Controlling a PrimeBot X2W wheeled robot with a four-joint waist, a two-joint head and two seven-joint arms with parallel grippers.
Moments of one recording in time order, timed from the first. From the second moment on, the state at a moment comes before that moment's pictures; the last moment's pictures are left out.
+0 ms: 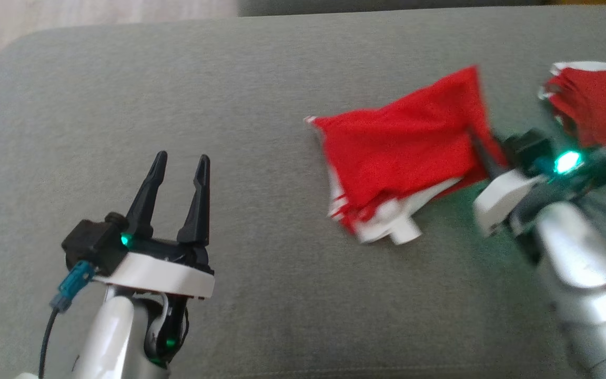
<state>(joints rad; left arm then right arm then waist) -0.15 0.04 -0.19 0.10 -0.27 -0.11 -0.26 -0.57 -0.21 0.26 0.74 -0.06 0.13 -0.13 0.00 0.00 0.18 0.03</state>
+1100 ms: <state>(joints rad) -0.26 0.04 -0.21 0.11 -0.26 -0.12 -0.26 -0.79 -0.63 0.01 0.89 -0.13 0.13 0.03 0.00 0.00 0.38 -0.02</state>
